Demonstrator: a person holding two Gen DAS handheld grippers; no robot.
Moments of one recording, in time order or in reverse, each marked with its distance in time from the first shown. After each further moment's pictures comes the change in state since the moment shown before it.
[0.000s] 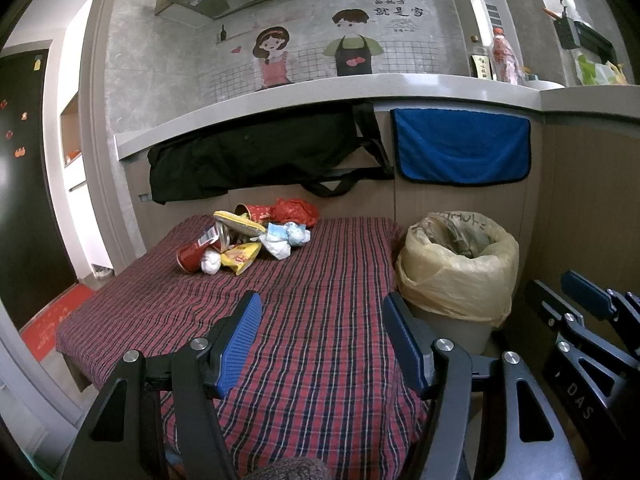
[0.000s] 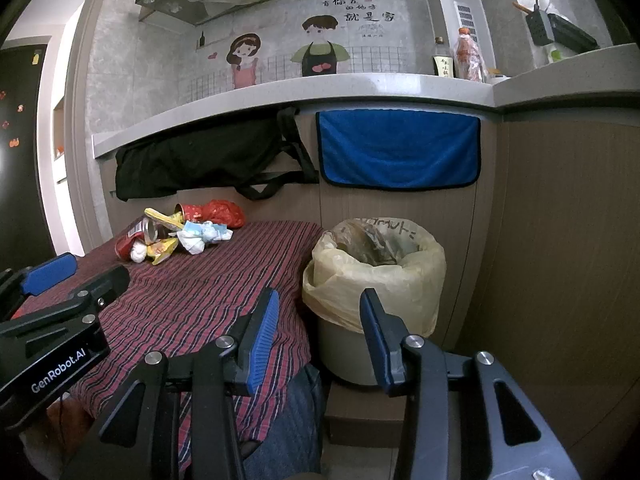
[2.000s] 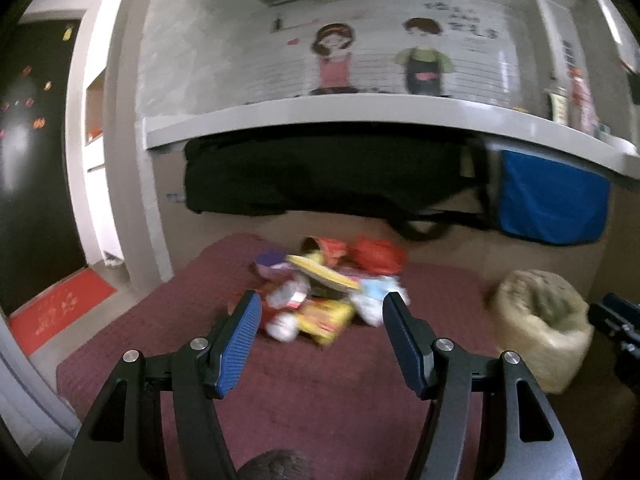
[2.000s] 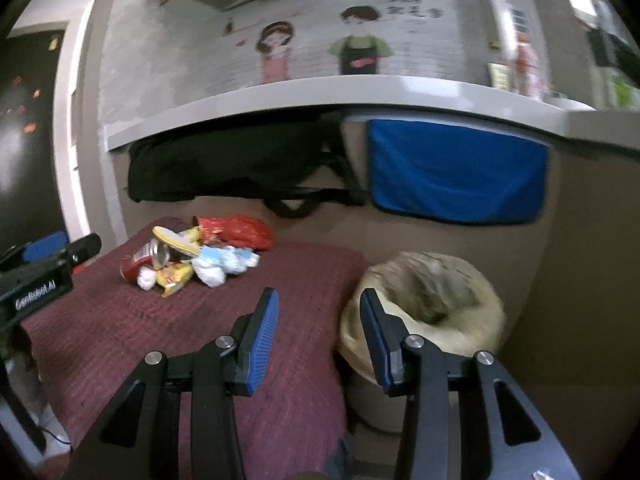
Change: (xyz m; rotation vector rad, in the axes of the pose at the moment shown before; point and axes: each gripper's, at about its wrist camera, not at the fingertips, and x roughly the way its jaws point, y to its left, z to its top) left arm 0.110 0.165 0.067 -0.145 -0.017 0.071; right arm 0.104 0.053 0.082 -0.082 0.048 0.117
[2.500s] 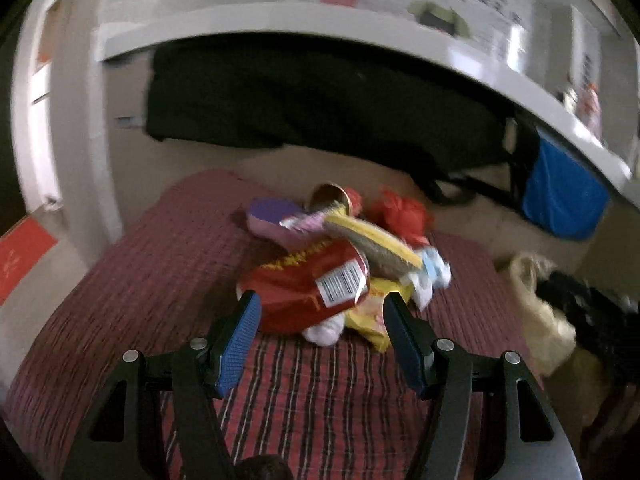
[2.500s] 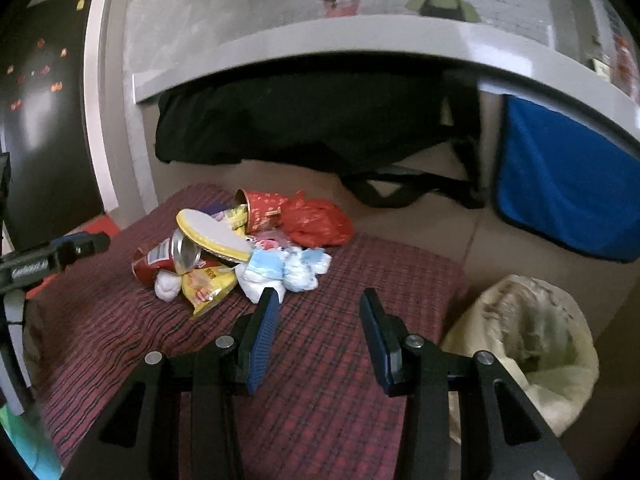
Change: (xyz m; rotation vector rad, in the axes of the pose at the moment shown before) left arm 0.125 0.101 -0.001 -0.048 0.259 -0.257; right arm 0.128 0.083 0.033 -0.095 0.168 0.138
